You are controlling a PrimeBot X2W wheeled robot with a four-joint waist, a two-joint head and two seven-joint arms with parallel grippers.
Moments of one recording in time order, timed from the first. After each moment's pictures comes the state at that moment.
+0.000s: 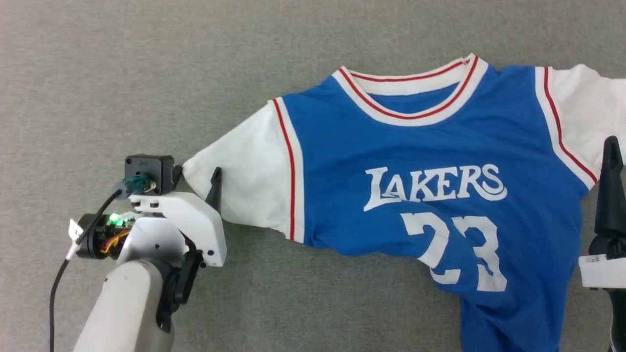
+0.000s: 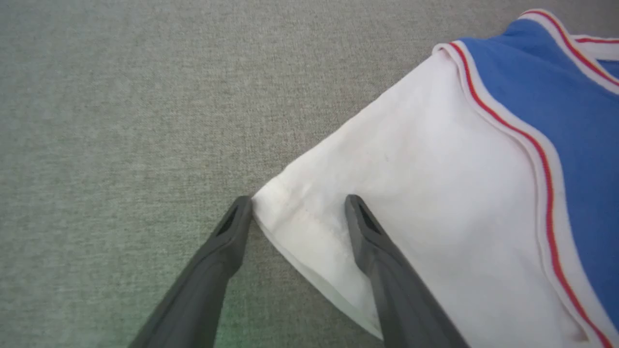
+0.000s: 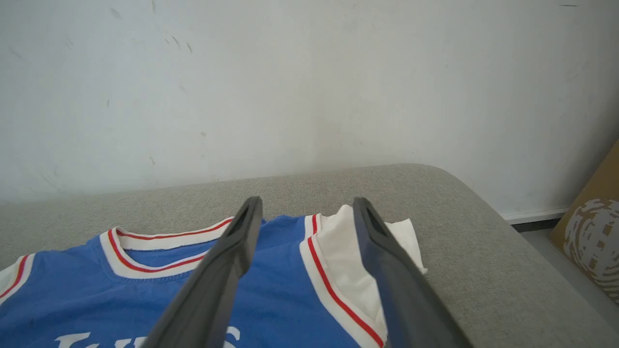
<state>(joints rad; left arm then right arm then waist) -0.28 0.26 -0.21 -0.08 -0.28 0.16 0.46 -0.03 -0.05 -0.25 -0.34 0.24 0.13 -0.01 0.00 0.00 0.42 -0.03</state>
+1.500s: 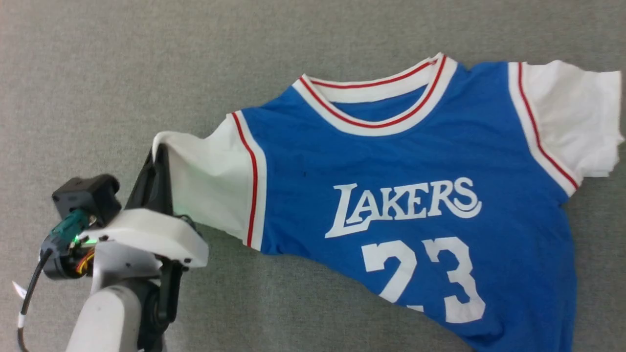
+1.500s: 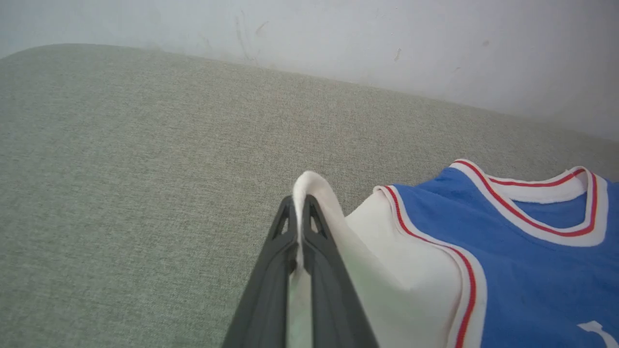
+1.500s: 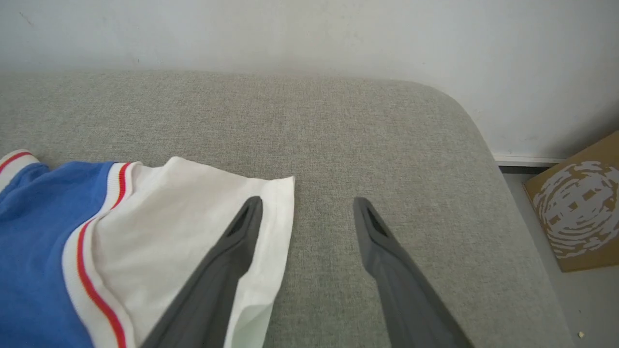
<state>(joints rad) -0.15 0.22 -0.11 -0.28 -0.33 0.26 0.25 -0.39 -0.32 -0.30 0.00 0.26 0.13 0.45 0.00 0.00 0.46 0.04</state>
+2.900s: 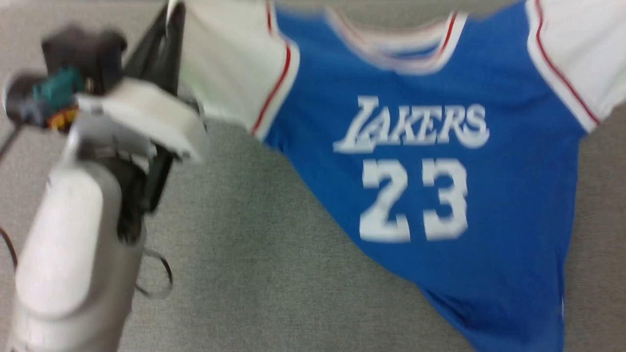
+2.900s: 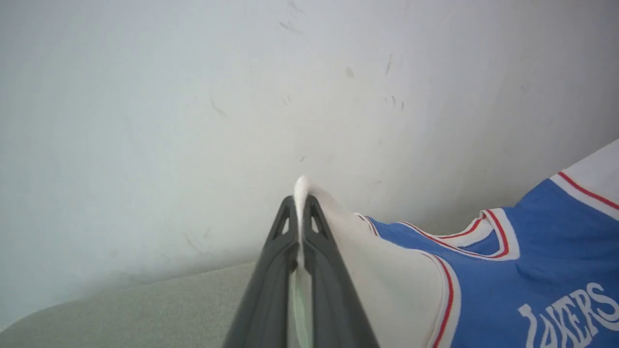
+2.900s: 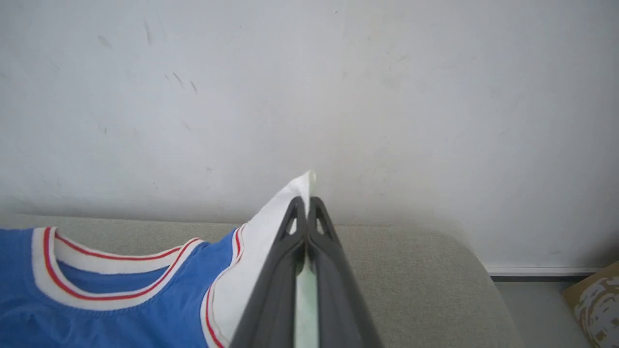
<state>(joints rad) -0.58 0.31 -0.21 -0.21 -0.30 0.10 0.33 -0.71 -0.32 -0.22 0.05 0.33 0.13 0.56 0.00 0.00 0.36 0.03</state>
